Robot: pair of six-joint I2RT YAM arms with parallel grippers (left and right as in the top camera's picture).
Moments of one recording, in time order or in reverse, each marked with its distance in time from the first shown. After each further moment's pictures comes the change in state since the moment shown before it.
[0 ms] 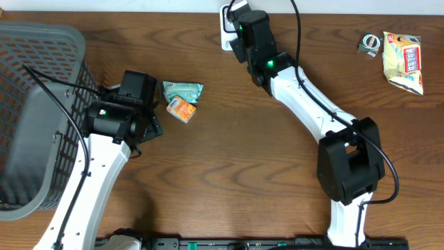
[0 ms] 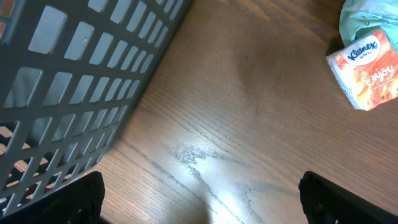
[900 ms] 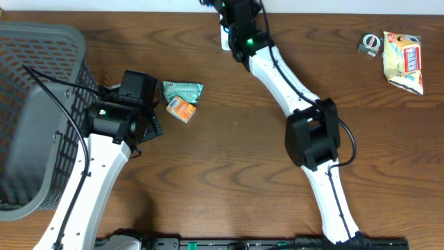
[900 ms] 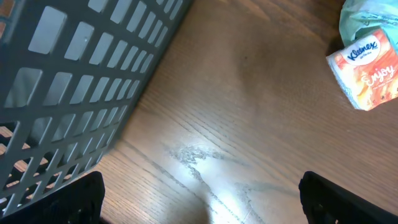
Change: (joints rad) left arm 0.000 0.000 0.000 0.000 0.000 0.000; right arm -0.001 0.451 0.597 -0.028 0.192 -0.566
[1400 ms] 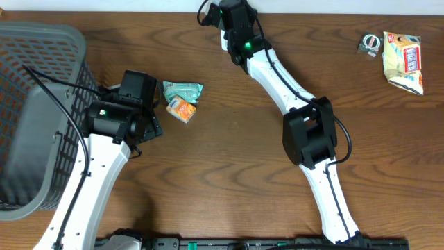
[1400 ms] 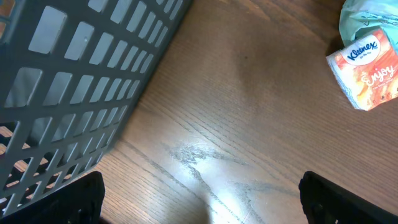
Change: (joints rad) left arm 0.000 0.000 0.000 0.000 0.000 0.000; right arm 0.001 0.025 -0.003 -0.062 -0.008 -0.233
